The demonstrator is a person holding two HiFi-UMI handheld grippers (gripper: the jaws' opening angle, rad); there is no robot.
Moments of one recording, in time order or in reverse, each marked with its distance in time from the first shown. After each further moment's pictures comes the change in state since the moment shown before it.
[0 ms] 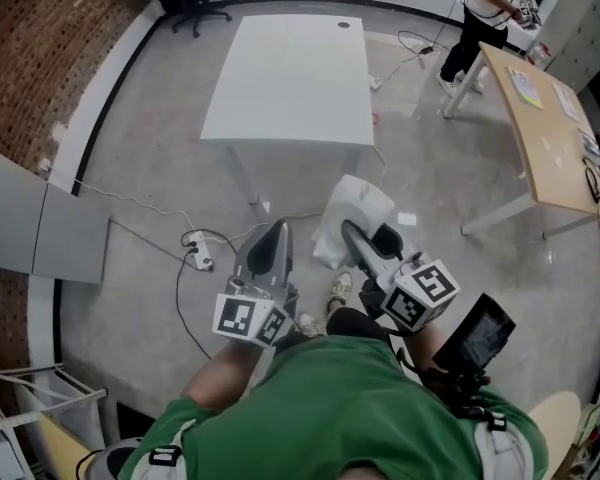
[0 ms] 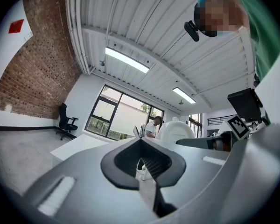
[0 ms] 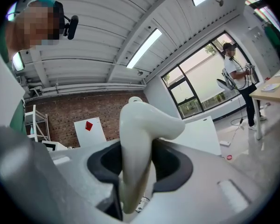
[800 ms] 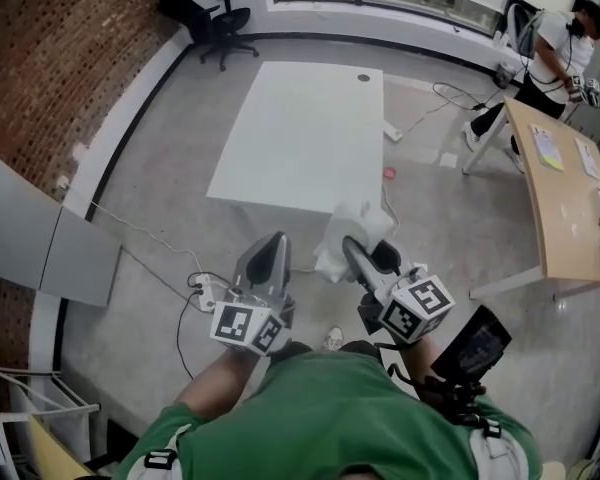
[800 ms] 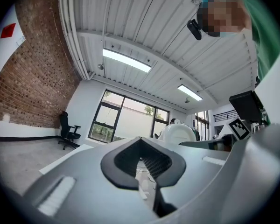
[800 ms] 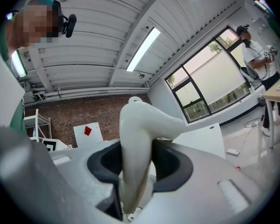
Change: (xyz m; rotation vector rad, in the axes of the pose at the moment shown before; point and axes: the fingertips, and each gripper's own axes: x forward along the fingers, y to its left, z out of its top) left arm 0.139 0.045 0.016 0.064 -0.045 0.059; right arm 0.095 -0.106 0.060 -0.009 -0.035 0.084
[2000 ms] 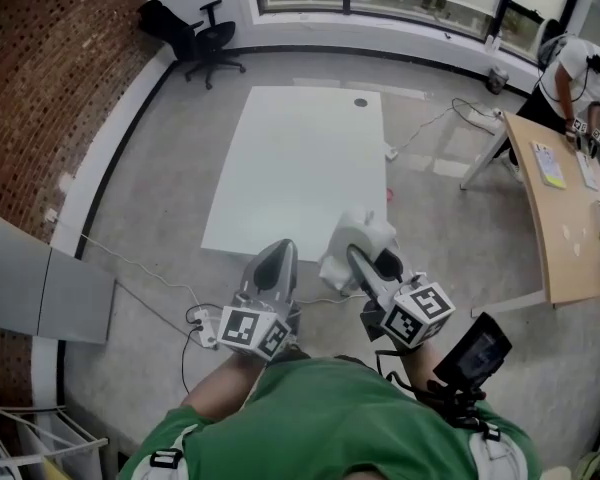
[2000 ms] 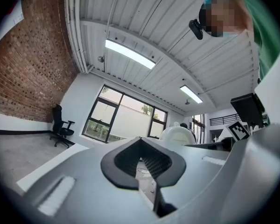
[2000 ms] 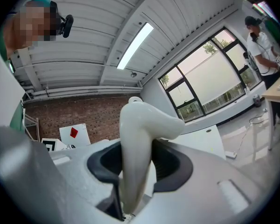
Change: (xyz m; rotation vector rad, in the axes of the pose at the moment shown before) left arm 0.120 0.074 -0.004 -0.054 0.012 -0.064; right arm 0.105 -0.076 0.025 0.015 -0.003 -0.080
